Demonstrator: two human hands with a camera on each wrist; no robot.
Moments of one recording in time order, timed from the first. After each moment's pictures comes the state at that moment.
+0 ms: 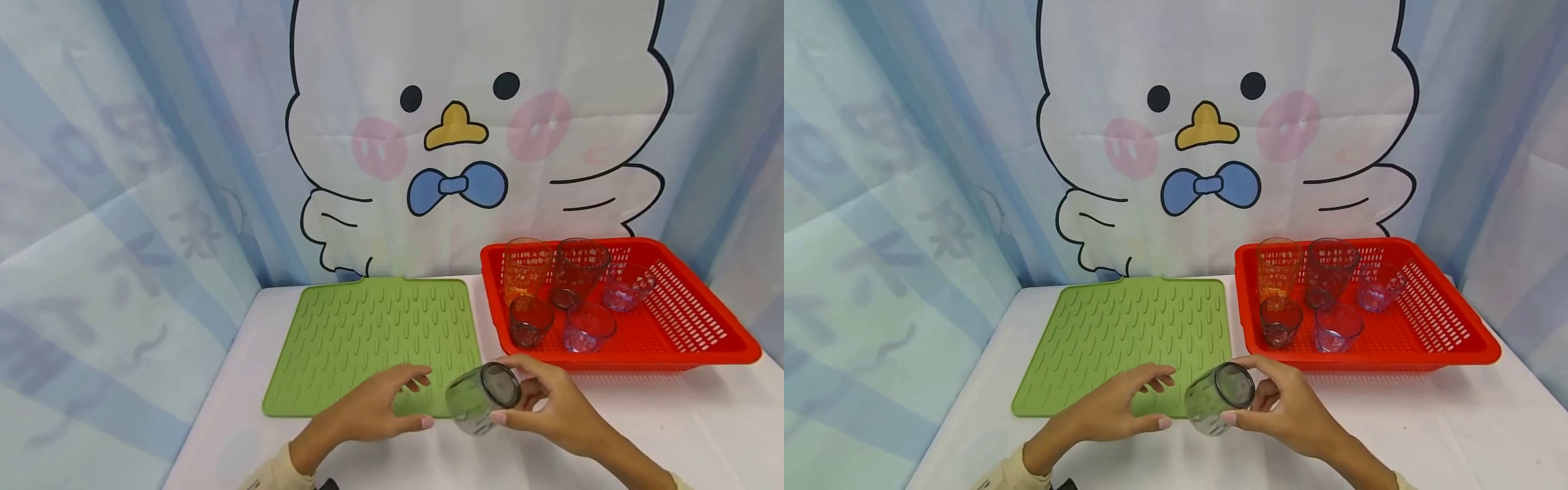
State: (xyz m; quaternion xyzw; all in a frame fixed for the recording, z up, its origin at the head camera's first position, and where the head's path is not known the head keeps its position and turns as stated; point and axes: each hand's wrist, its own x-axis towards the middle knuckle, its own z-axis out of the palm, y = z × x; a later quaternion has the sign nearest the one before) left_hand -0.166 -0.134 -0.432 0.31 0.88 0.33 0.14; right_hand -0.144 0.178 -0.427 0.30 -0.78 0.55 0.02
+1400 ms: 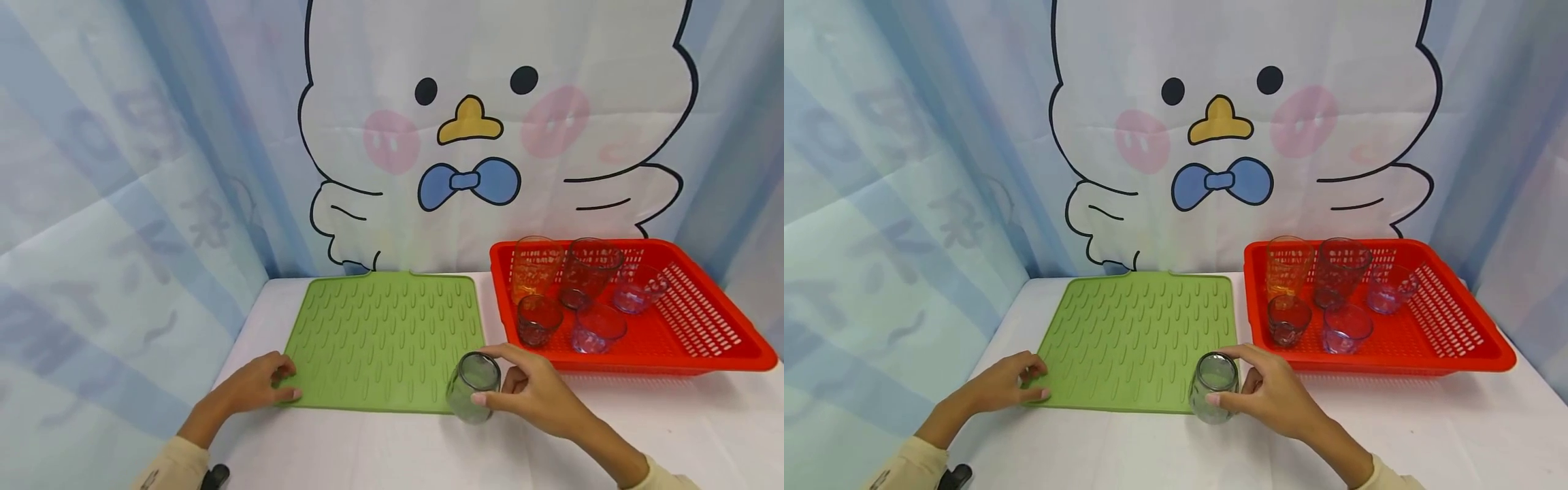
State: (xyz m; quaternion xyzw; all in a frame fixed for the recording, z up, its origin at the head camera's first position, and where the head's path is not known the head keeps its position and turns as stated) left_hand -0.182 -0.335 -0.458 0.14 0.96 0.21 0.10; right_hand -0.163 0.151 -0.423 0.25 -0.82 0.51 -0.01
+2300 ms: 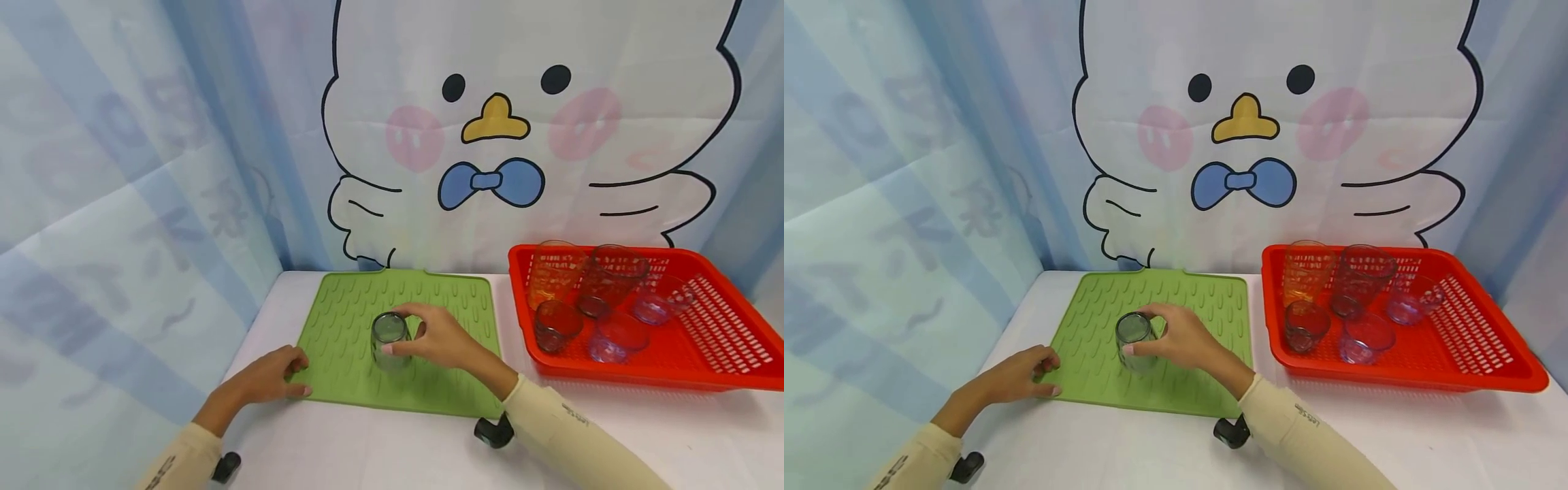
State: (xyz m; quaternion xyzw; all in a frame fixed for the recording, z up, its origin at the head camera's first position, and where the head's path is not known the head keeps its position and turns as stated) left_hand -0.184 -0.339 -0.461 0.13 0.96 0.23 0.12; right_hand -0.242 0.012 -0.410 0.31 -0.83 0.46 -0.09
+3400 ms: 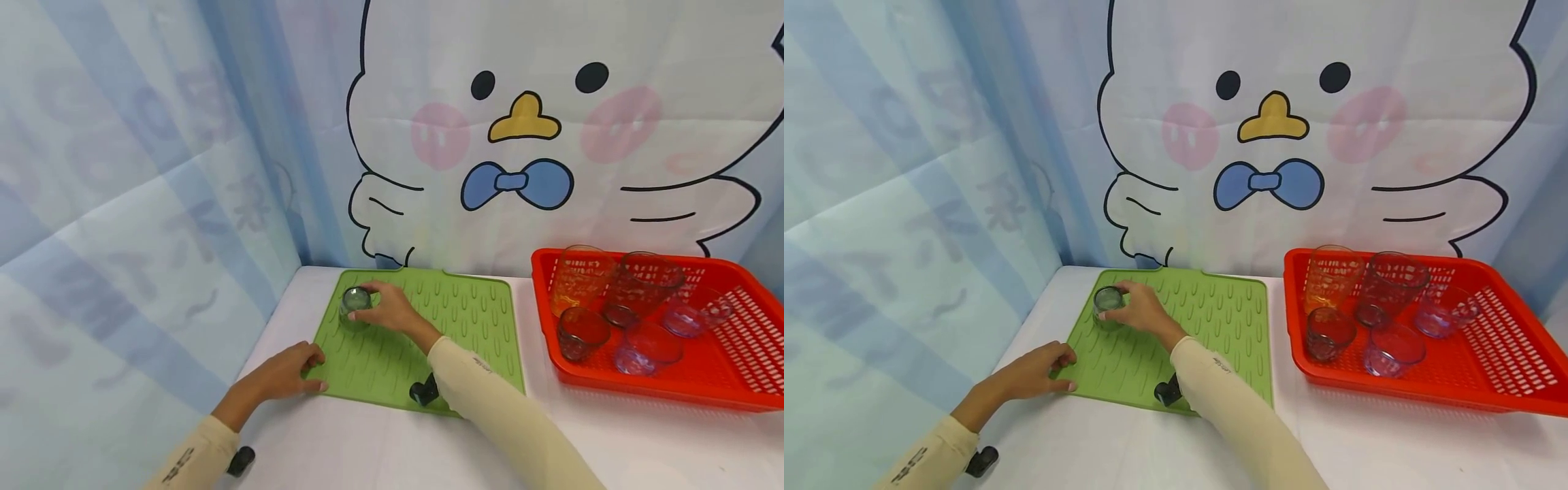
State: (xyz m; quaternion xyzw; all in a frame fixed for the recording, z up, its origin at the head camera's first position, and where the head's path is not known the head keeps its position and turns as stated) left_hand -0.182 -0.340 -0.463 0.11 0.96 0.21 0.12; right_hand -0.315 -0.108 -0.451 0.30 -0.83 0.47 -0.09
